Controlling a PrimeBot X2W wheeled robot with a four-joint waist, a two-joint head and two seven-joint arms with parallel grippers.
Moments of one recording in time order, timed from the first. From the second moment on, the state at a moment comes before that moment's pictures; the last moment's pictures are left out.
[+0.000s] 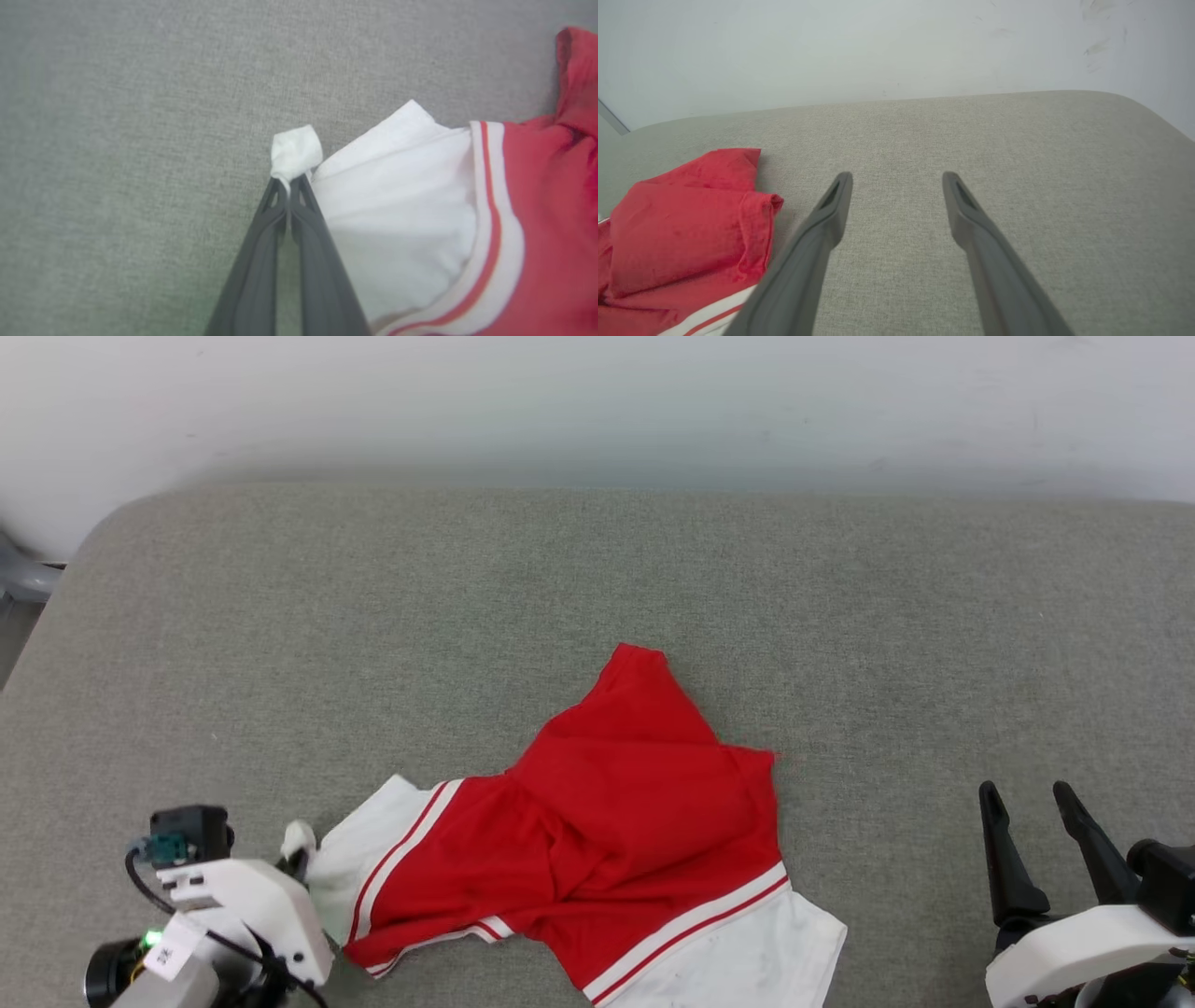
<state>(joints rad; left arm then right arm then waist) -0.30 0.55 -0.55 0.43 -0.93 0.20 0.07 0.06 -0.05 -0.13 -0.07 0.18 0.13 0.03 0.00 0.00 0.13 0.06</state>
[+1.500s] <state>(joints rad) -0.17 0.45 -0.50 -0.02 -0.67 0.21 -0.26 0.03 -0.06 0.15 0.17 0.23 0.13 0.67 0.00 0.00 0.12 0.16</state>
